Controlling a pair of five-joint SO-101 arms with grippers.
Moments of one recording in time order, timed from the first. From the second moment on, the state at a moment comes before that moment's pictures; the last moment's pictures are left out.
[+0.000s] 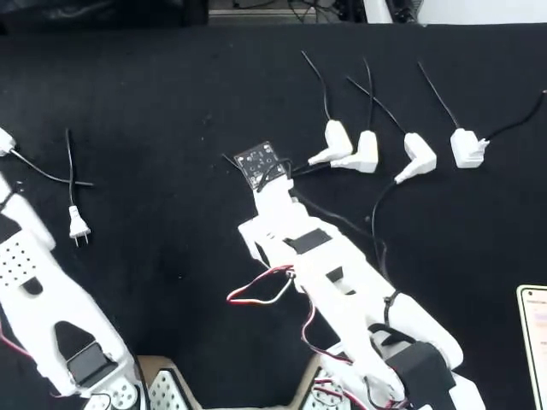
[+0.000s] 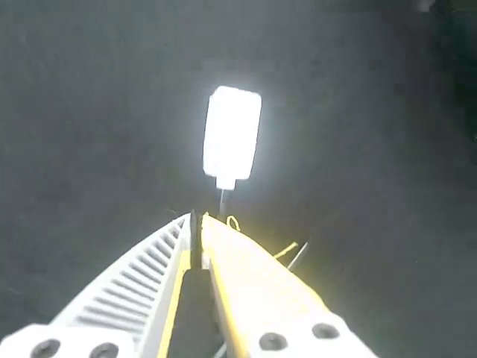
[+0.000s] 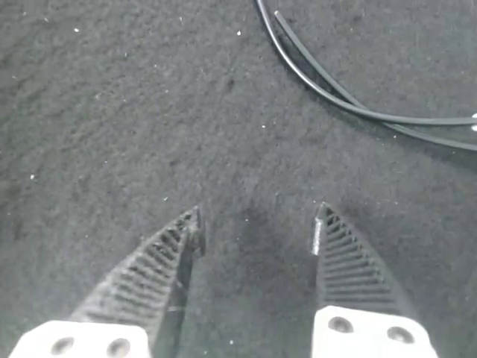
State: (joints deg) left arm -43.5 54.5 -89.5 92.8 24.8; right arm -27.9 -21.1 62.6 22.7 2.6
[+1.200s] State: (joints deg) left arm -41.5 78.3 -88.7 70.5 16.8; right arm -27.8 -21.1 63.5 22.7 5.6
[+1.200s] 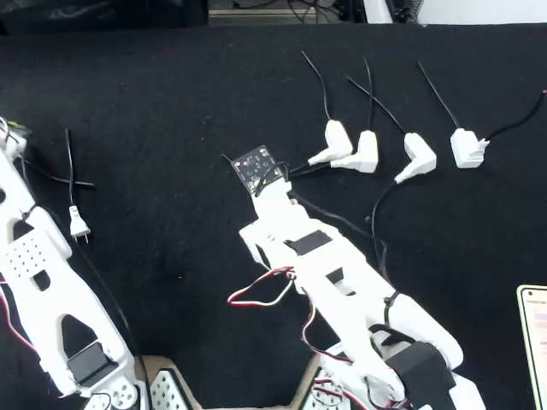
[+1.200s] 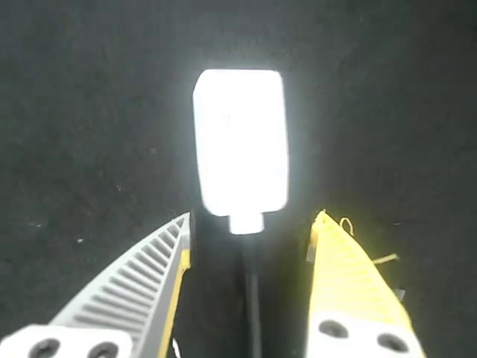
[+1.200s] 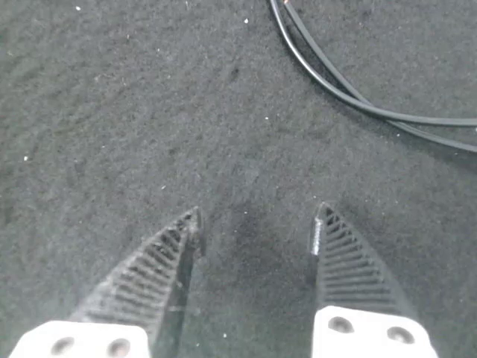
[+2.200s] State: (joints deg) left arm -46.9 74.1 -92.6 82.5 4.7; right arm -27.8 -21.1 63.7 22.7 5.8
